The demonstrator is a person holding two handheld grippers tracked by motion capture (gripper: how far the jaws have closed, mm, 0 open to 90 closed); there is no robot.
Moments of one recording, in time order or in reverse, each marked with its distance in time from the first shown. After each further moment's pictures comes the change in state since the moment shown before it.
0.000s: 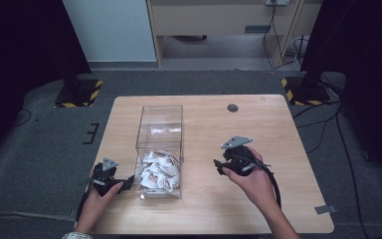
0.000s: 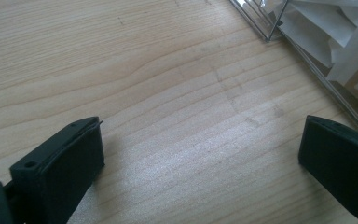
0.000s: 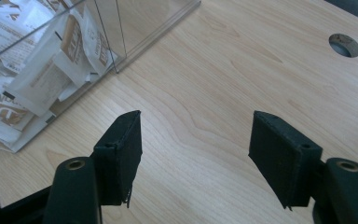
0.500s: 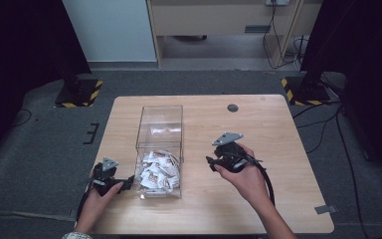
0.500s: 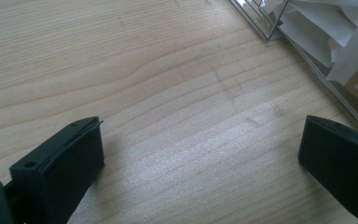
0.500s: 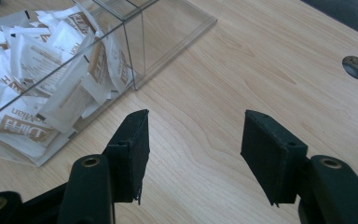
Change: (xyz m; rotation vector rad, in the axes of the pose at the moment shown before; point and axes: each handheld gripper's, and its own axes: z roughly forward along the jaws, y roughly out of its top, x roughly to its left) left arm 0.000 0.000 0.000 0.000 0.000 0.000; right arm 0.015 0.023 0.000 -0.012 0.030 -0.042
